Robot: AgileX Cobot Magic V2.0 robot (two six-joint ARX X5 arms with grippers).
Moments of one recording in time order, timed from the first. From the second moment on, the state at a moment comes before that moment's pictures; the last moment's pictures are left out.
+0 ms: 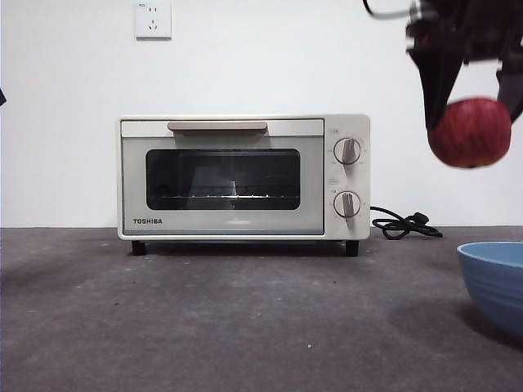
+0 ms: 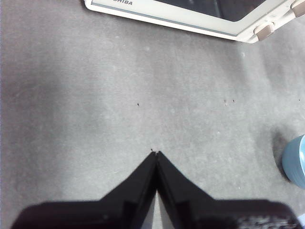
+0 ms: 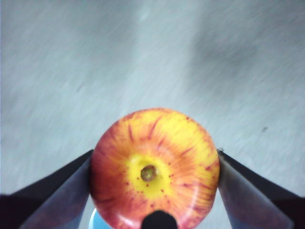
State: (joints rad) left arm 0.02 1.01 0.92 -0.77 0.47 -0.17; right arm 0.23 1.63 1.58 -1.21 -0.10 -0.03
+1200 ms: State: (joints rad) left arm 0.02 1.02 0.92 -0.65 0.49 -0.17; right arm 0.30 1.09 0.72 -0.79 -0.14 0.10
